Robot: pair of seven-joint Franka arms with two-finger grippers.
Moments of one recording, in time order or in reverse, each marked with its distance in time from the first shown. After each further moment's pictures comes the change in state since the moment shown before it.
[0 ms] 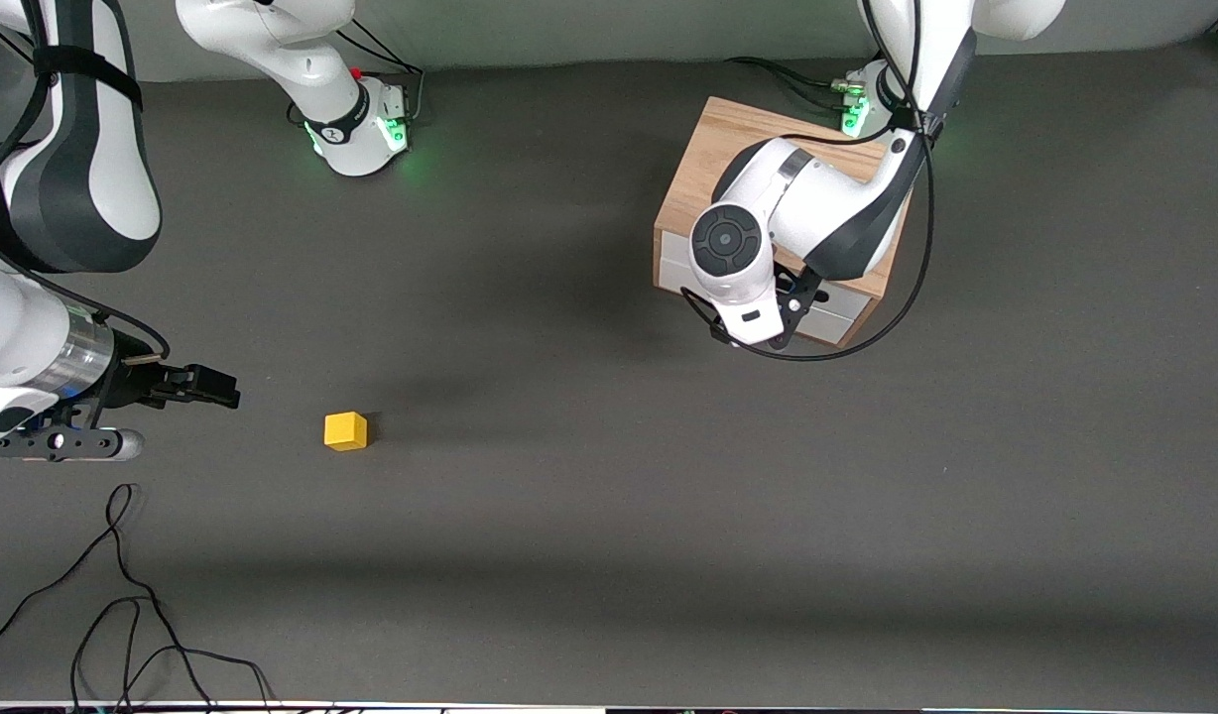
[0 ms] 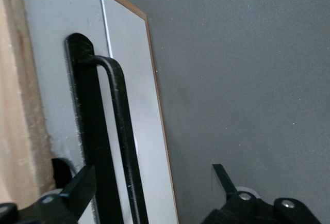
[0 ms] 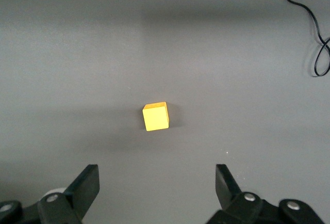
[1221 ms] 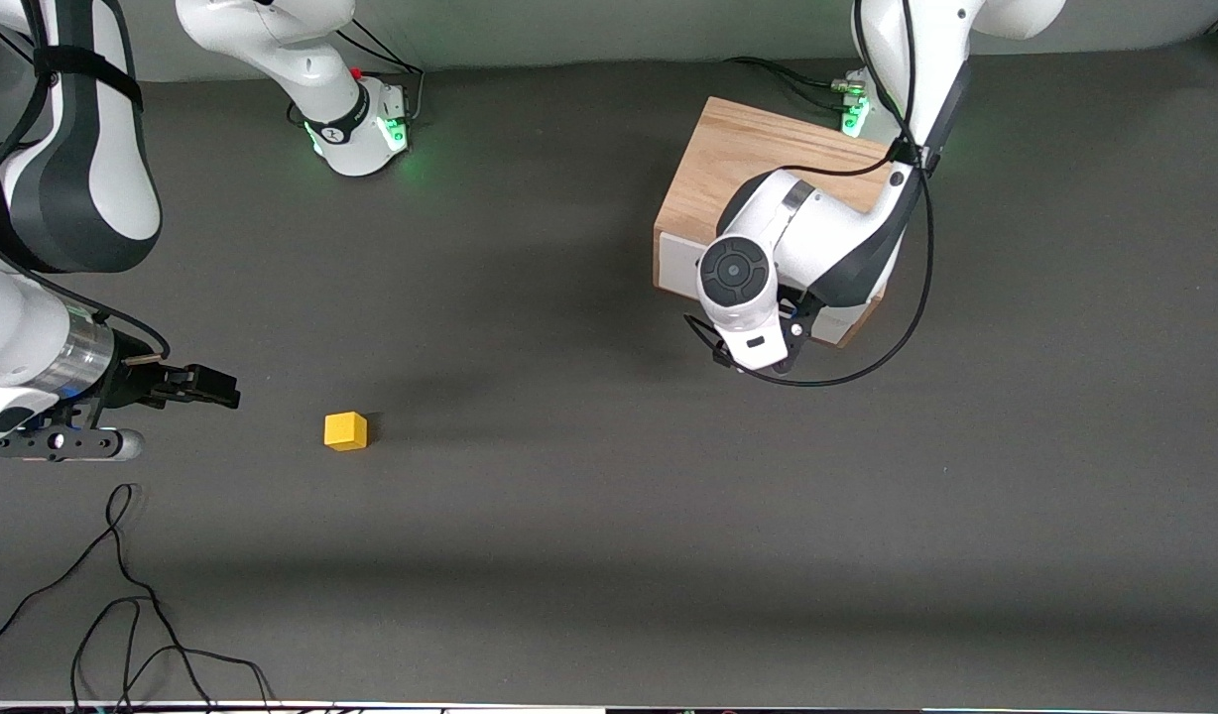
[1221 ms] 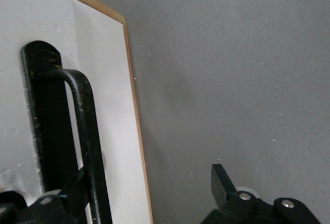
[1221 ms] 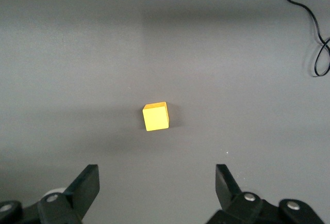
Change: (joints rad) left arm 0.027 0.075 0.005 0.055 0.000 0.050 0.000; right arm 0.000 0.000 0.000 0.000 0.000 0.000 0.000
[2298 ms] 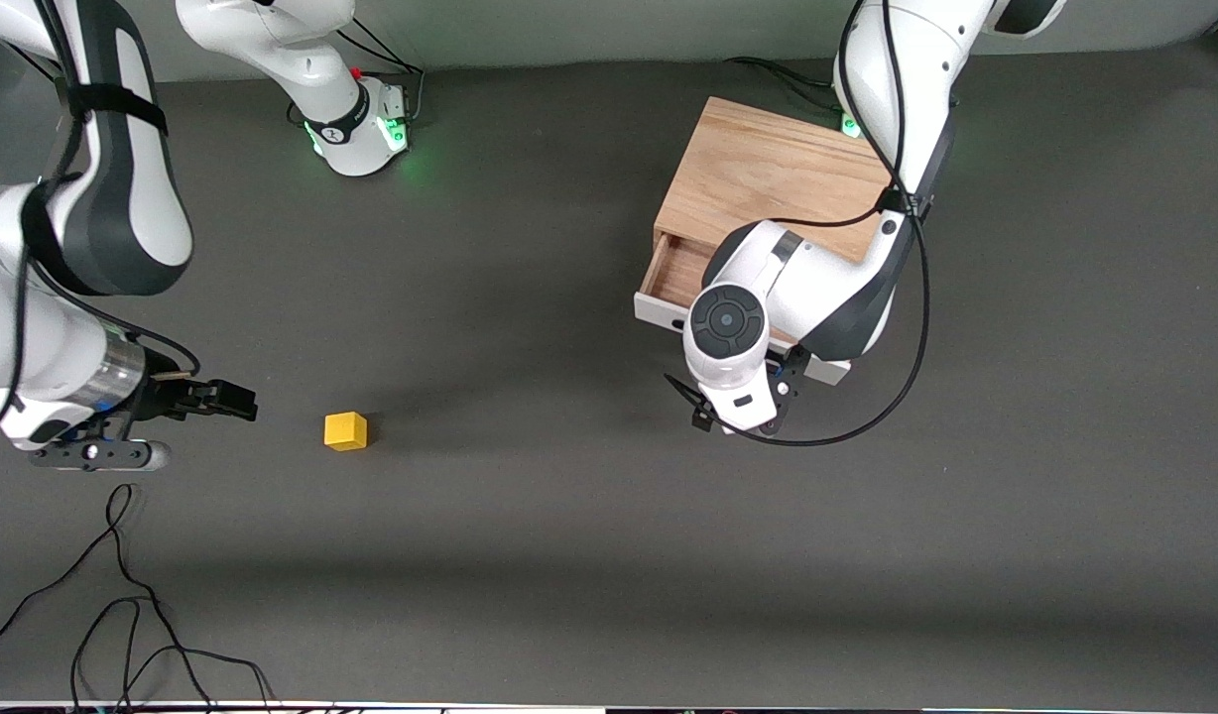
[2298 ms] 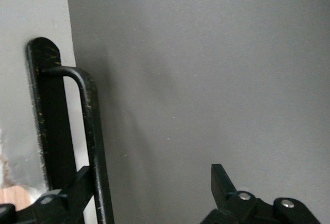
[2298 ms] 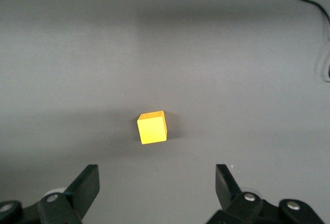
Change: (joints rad) left arm 0.014 0.208 0.027 0.356 0.000 0.007 0.000; right arm 0.001 0.012 0.000 -0.144 0.000 0.178 0.000
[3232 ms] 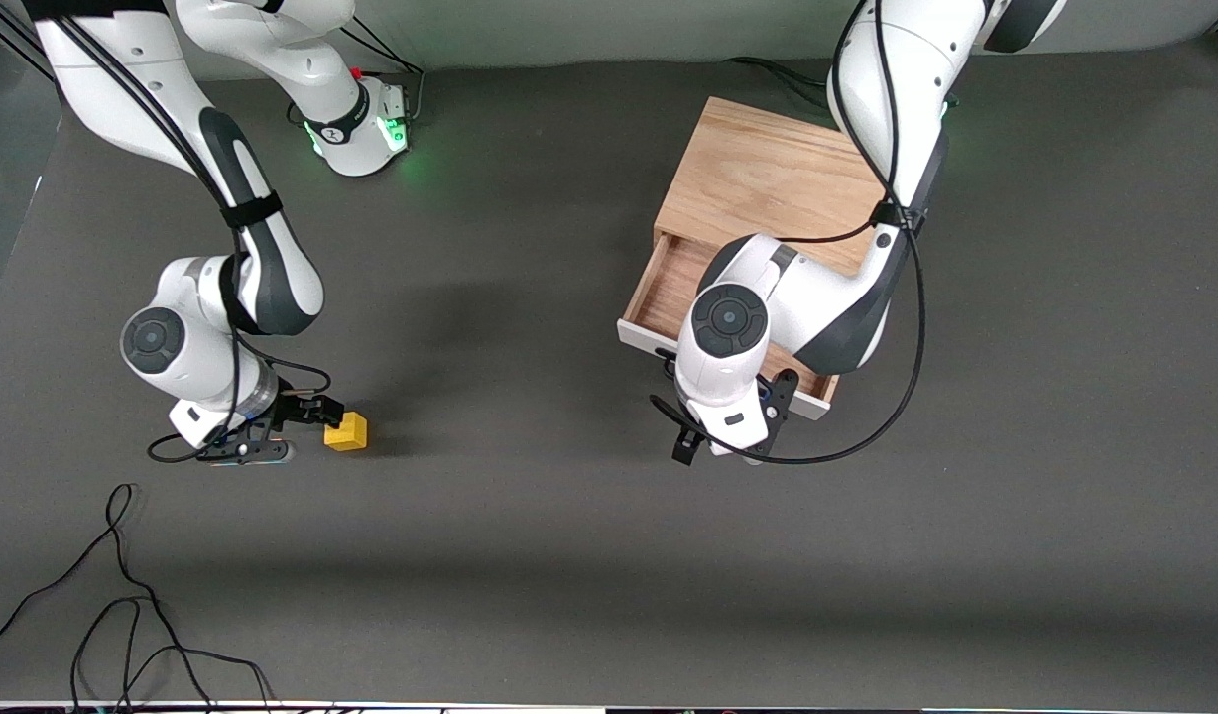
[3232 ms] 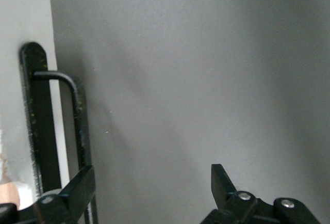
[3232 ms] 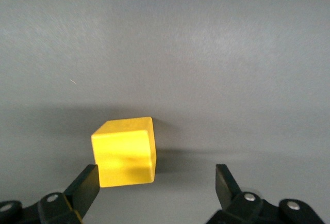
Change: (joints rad) left arm 0.006 0.036 0.006 0.078 0.003 0.151 0.000; right arm 0.028 0.131 0.007 -0.389 0.000 0.547 -0.056
